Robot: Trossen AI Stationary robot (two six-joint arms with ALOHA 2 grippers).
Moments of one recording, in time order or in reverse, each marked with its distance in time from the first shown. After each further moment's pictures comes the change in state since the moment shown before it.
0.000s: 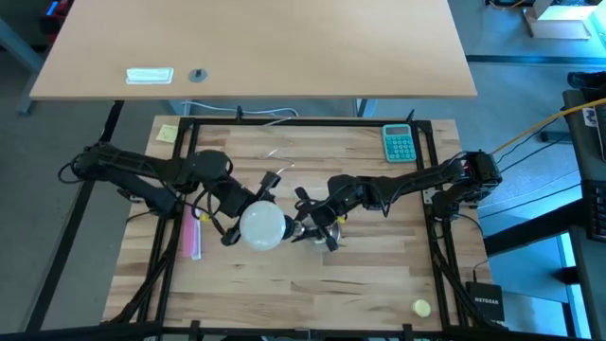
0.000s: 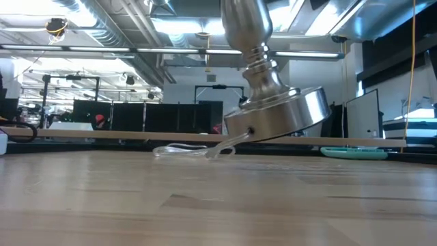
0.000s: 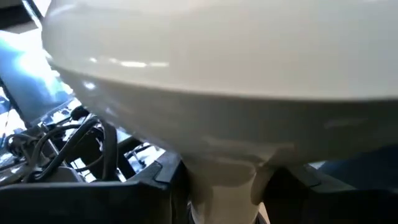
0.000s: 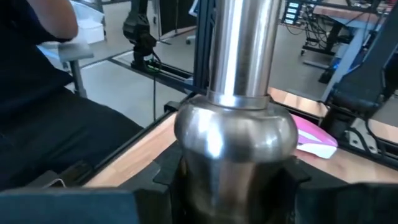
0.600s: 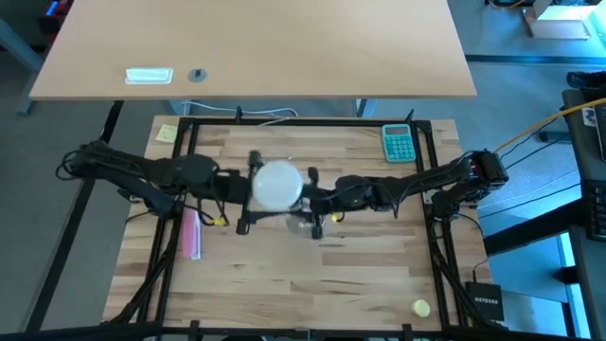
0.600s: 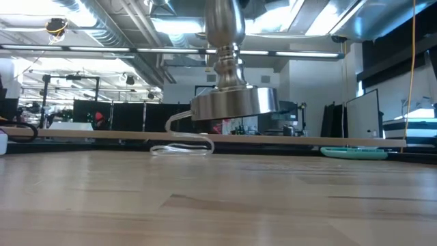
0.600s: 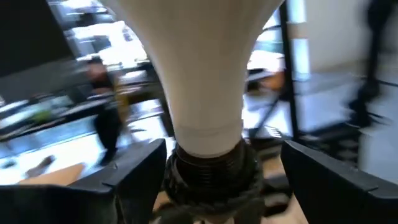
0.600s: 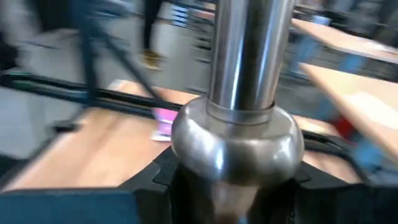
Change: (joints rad) left arm -0.087 -0.076 -0.005 -0.072 -0.588 -0.141; right arm 0.006 -0.044 0.006 -0.003 0.524 0.015
